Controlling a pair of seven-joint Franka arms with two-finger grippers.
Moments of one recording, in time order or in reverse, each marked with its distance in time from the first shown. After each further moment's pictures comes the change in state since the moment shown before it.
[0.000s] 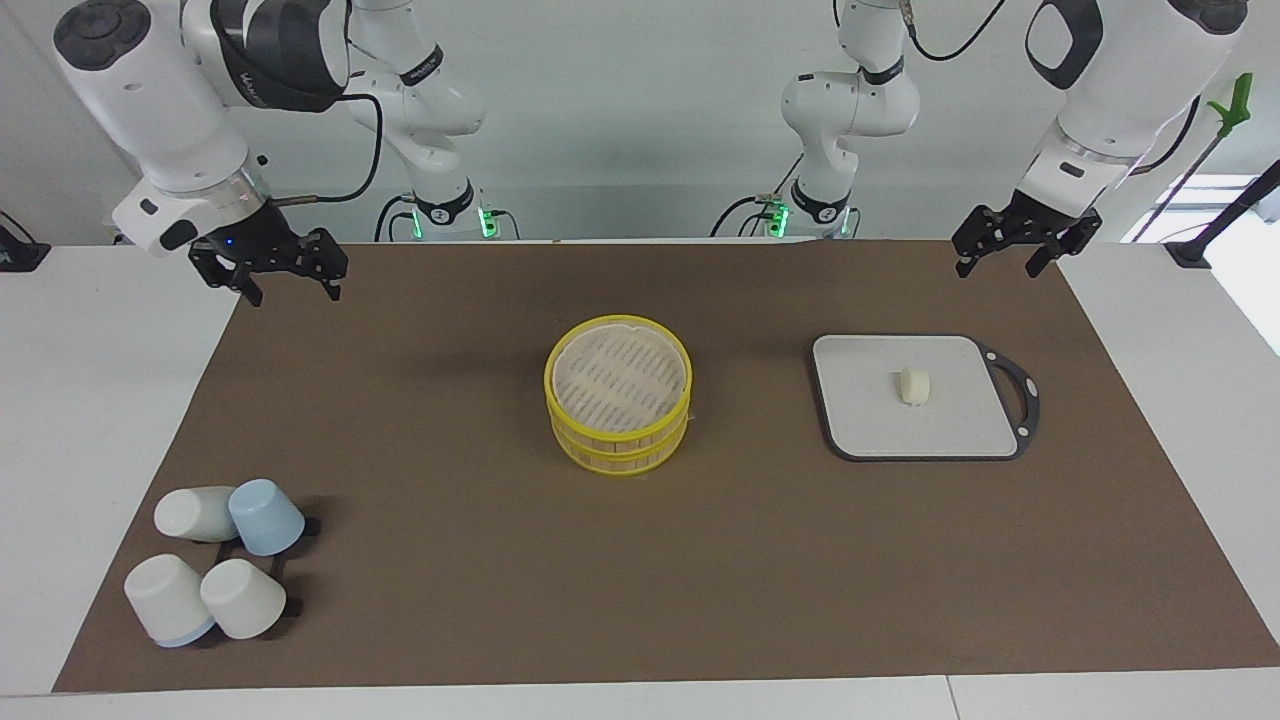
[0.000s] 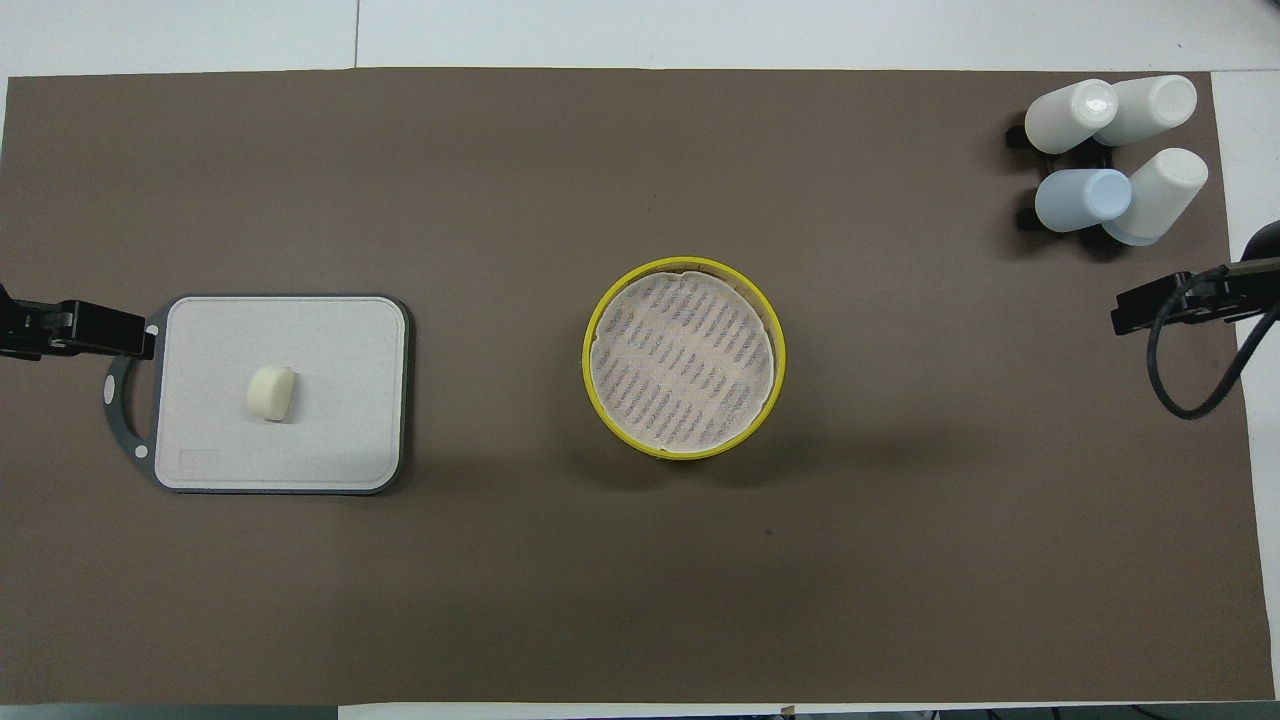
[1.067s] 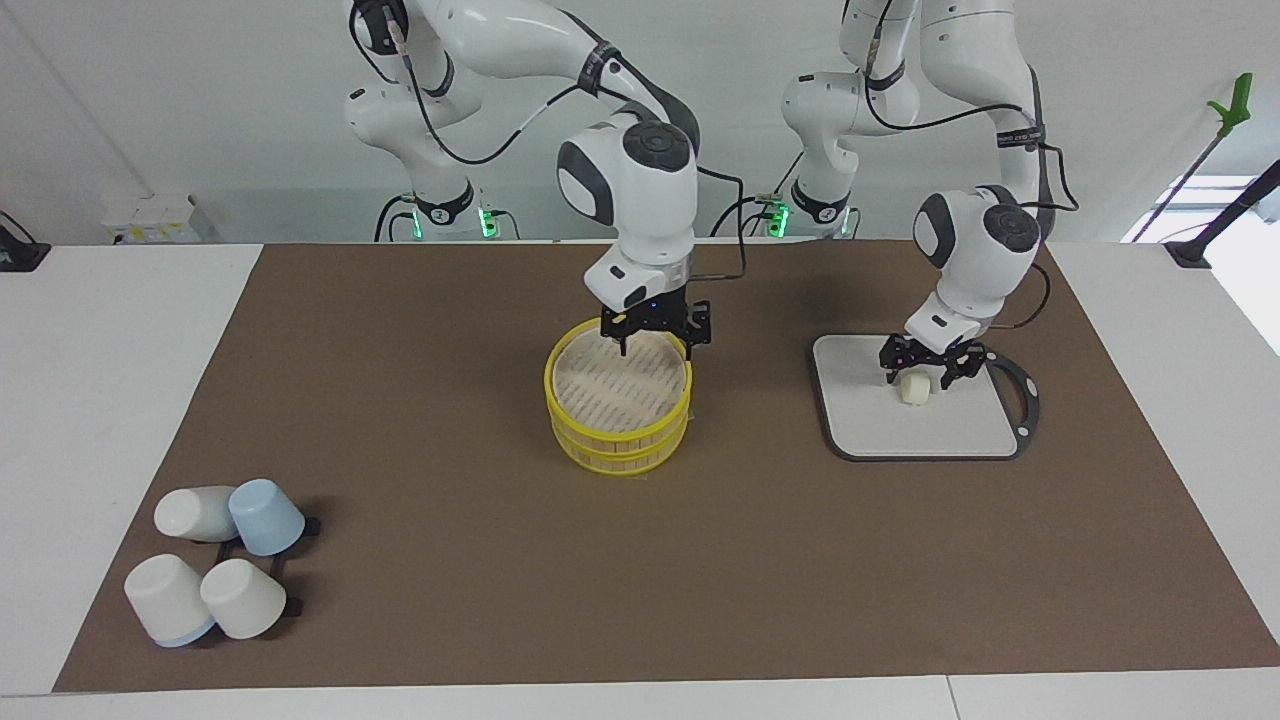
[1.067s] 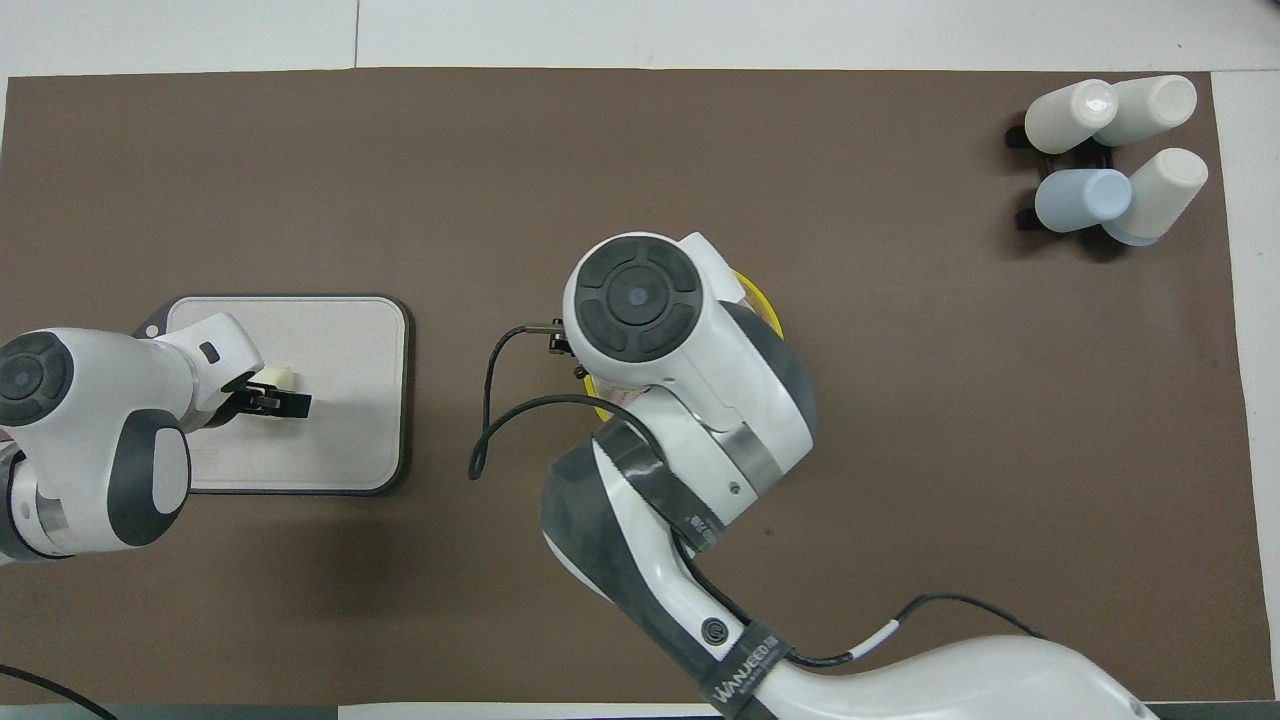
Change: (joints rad) left arm 0.031 0.150 -0.006 -0.578 0.000 0.787 0.203; right arm 0.730 0.419 0.012 0.163 -0.051 0.353 0.993
